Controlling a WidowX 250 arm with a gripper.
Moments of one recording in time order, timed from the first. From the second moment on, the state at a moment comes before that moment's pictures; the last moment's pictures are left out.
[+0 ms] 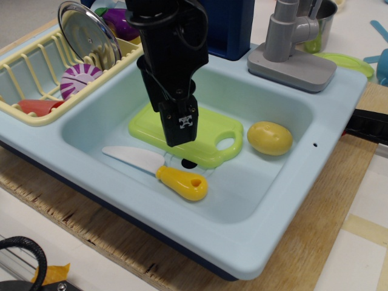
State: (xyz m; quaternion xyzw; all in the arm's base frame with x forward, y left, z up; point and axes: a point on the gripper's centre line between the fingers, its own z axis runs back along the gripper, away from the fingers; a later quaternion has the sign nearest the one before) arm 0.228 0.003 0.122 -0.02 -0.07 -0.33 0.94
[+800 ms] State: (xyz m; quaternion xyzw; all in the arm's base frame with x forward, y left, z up) arm 0.217 -0.006 0.094 -0.05 -0.05 -0.39 0.92
